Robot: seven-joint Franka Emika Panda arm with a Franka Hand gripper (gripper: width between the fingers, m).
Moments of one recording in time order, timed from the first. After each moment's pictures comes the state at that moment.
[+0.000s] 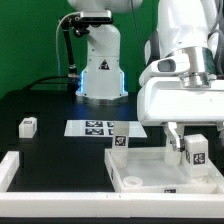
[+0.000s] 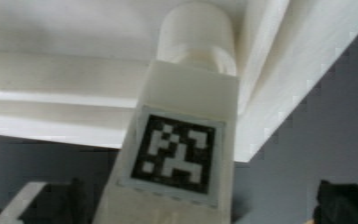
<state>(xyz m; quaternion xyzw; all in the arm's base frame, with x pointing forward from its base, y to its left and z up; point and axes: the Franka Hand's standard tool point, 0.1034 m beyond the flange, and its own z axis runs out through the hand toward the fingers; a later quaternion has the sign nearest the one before) 0.644 0.104 0.080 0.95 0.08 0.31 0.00</state>
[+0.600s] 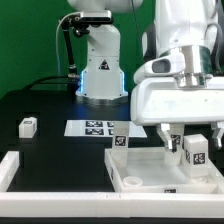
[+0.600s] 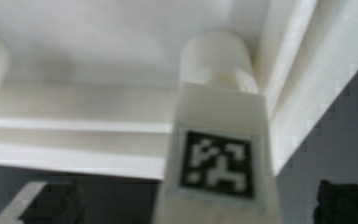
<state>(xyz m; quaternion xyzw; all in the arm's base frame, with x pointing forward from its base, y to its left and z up) 0.643 0.089 0.086 0.98 0.06 0.19 -0.02</state>
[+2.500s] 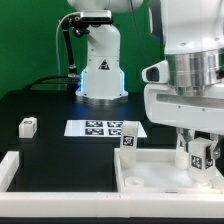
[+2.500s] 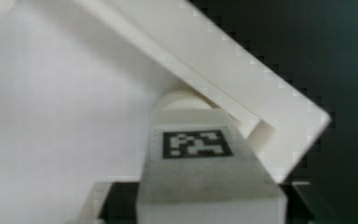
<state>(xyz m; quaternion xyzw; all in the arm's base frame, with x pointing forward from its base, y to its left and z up) 0.671 0.099 0.079 0.83 -0.54 0.01 -0.11</state>
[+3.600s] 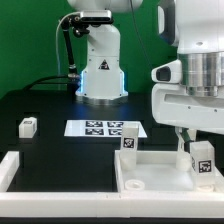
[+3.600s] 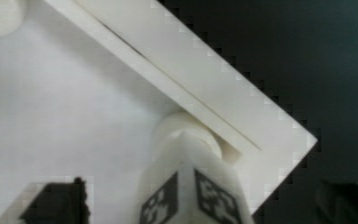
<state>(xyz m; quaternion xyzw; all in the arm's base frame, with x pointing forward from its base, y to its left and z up) 0.667 0.107 0.078 0.91 -0.41 0.02 -0.07</state>
